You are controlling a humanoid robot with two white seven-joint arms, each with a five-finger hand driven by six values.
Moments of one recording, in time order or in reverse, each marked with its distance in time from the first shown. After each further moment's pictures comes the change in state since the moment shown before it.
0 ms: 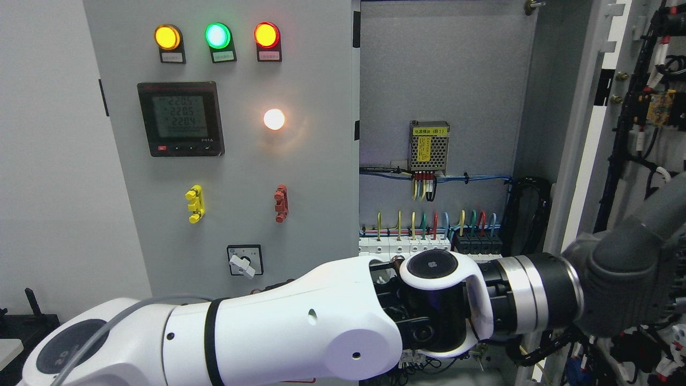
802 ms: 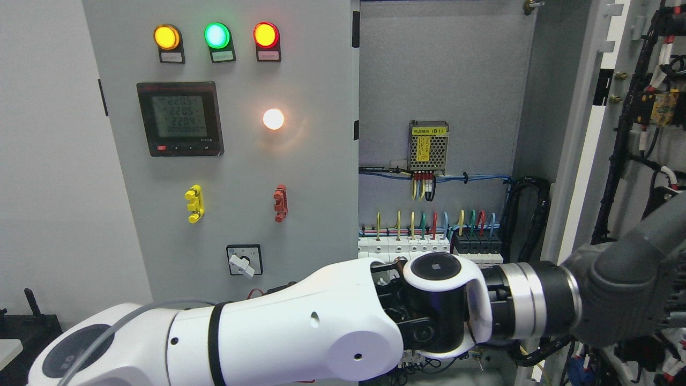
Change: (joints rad) left arm 0.048 0.087 0.010 -0.034 -0.037 0.057 -0.064; right arm 0.000 0.000 0.000 0.000 0.000 0.000 -0.002
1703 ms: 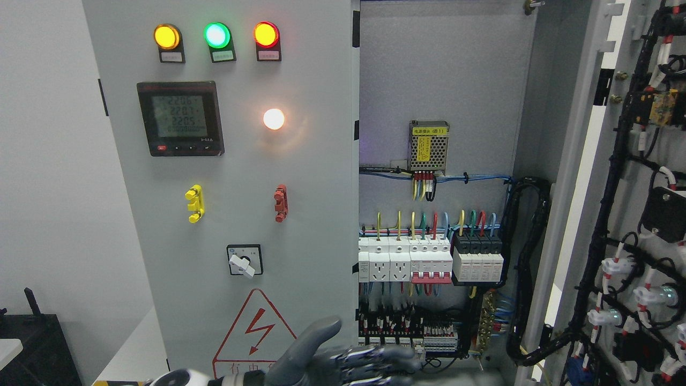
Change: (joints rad) left arm 0.727 0.805 0.102 -0.255 -0.239 -0.092 -0.306; right arm 0.000 0.000 0.000 0.000 0.000 0.000 0.002
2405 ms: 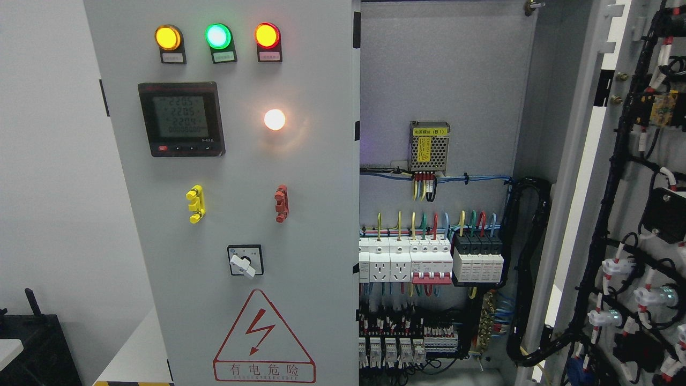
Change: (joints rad) left arm 0.738 0.281 0.078 0.237 -0.202 -0.406 -0.019; right arm 0.000 0.000 0.000 0.000 0.000 0.000 0.000
